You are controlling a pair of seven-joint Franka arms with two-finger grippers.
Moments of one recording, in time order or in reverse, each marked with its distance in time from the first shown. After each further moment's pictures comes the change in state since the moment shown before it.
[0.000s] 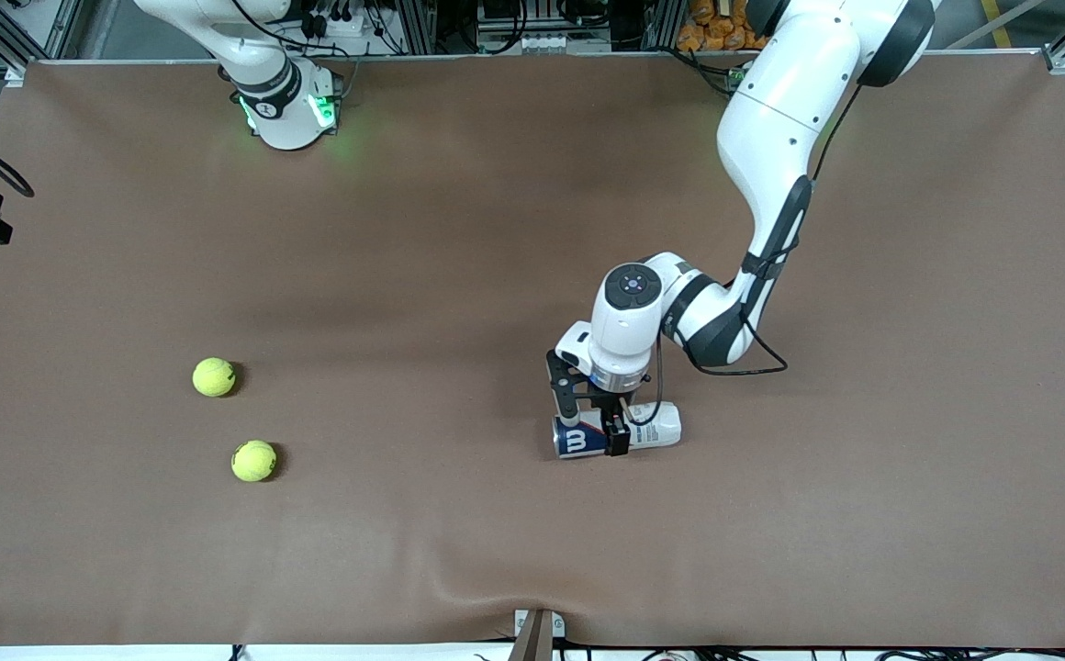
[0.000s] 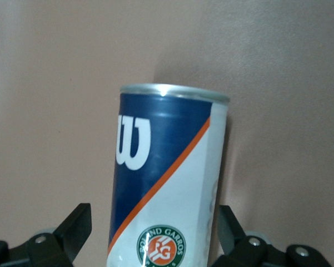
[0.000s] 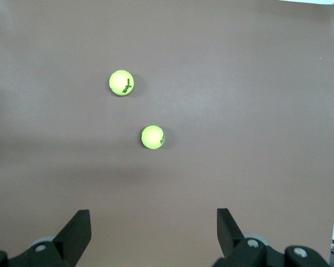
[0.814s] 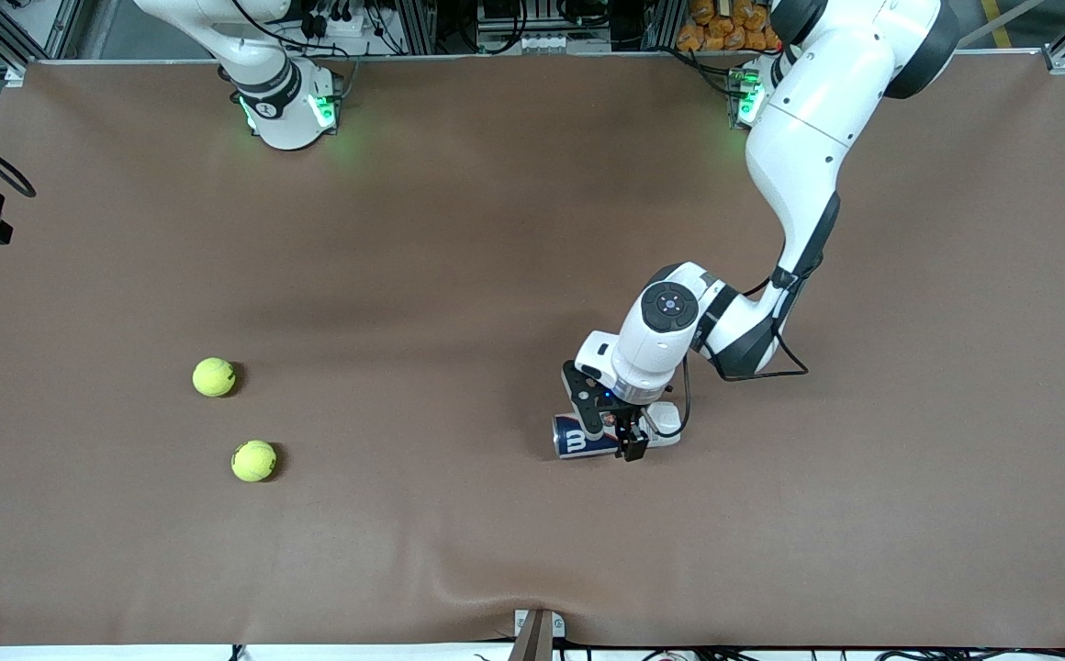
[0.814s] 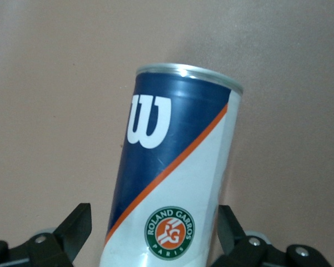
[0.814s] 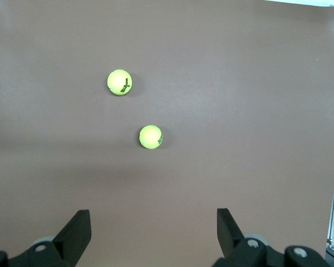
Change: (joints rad) left arm 0.138 0.007 -0.133 -0.011 -0.029 -0.004 0.016; right arm 0.001 0.000 0.006 0.000 -0.008 0.000 0.000
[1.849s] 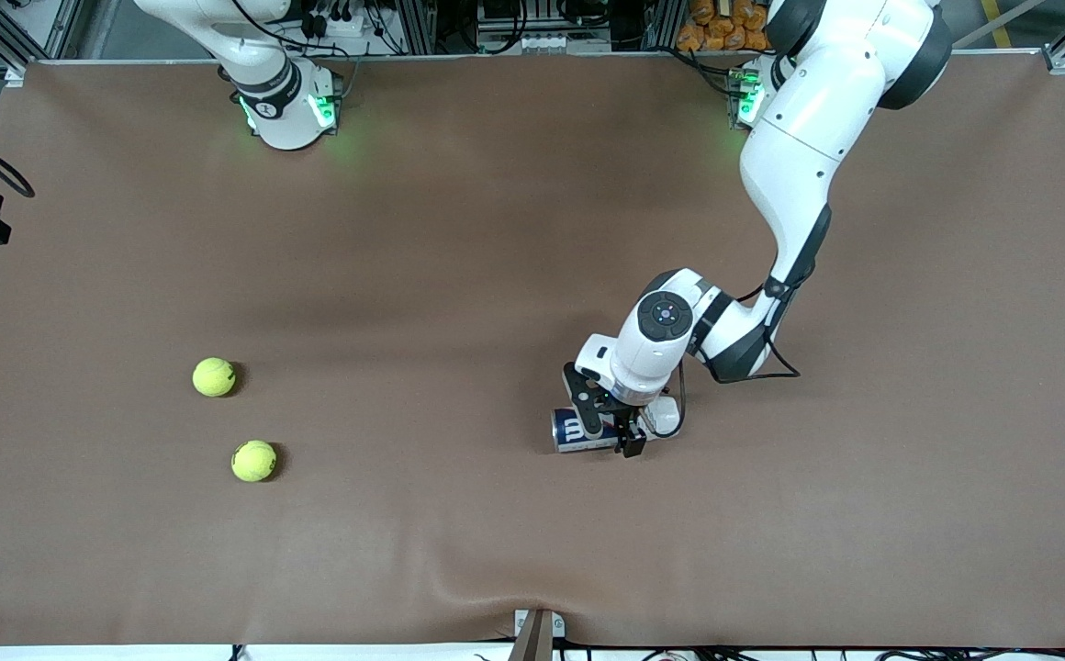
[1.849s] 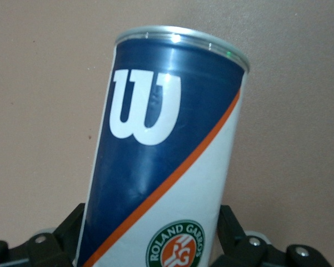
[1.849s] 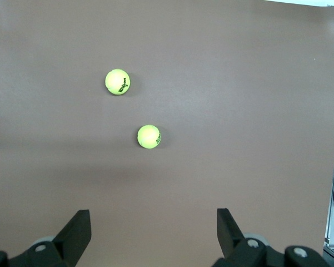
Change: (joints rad) left arm 0.000 0.039 -0.002 0.000 -0.002 0.003 0.000; right arm 0.000 0.000 0.000 0.000 -0.007 0.000 0.000
